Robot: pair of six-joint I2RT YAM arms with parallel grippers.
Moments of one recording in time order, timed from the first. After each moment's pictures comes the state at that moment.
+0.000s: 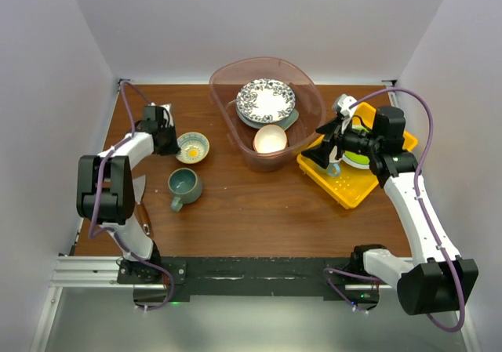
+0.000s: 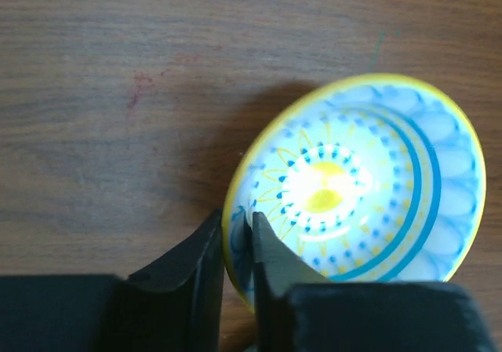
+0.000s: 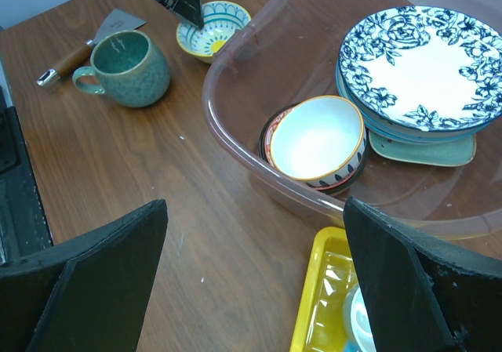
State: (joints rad) left arm -0.01 1.74 1.08 -0.30 0.07 -0.20; right arm 0.08 1.09 1.00 -0.32 -0.91 -0.24
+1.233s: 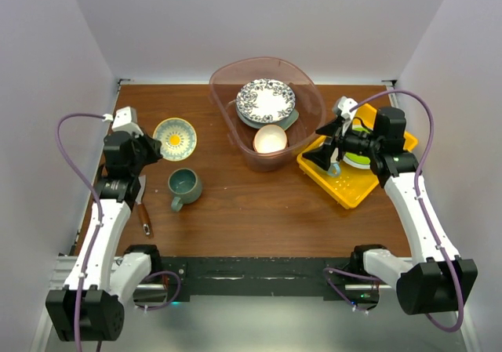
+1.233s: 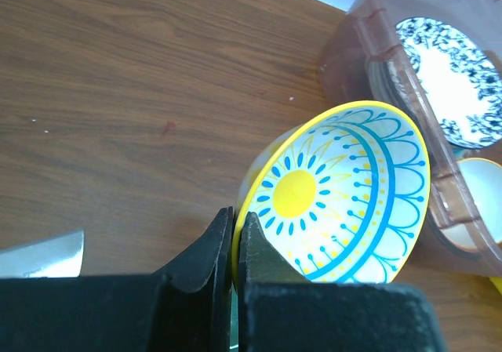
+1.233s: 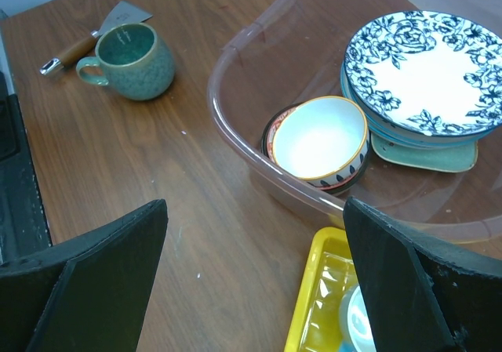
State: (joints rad) left arm 0.02 0.90 0.75 -0.23 0.03 -0.35; right arm 0.06 1.09 0.99 -0.33 -0.95 -0.30
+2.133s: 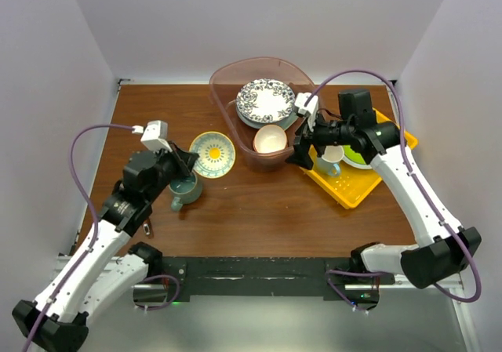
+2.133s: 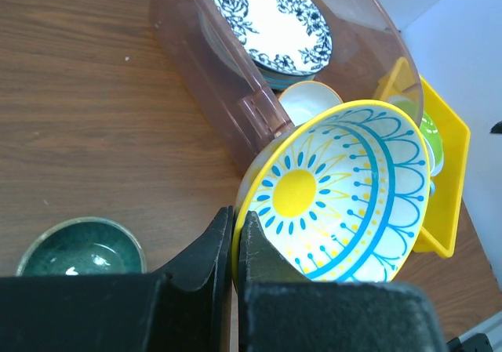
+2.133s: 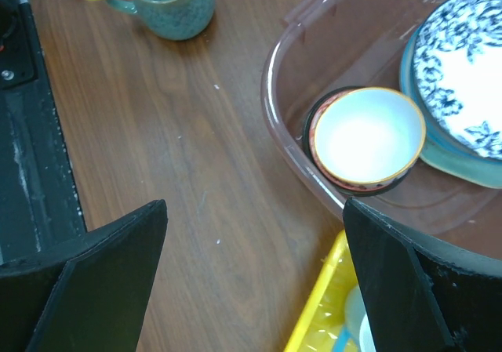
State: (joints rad) left arm -0.41 0.69 0.72 -0.28 -0.05 -0.53; right arm 0.34 1.28 1.35 -0.79 -0.72 -0.51
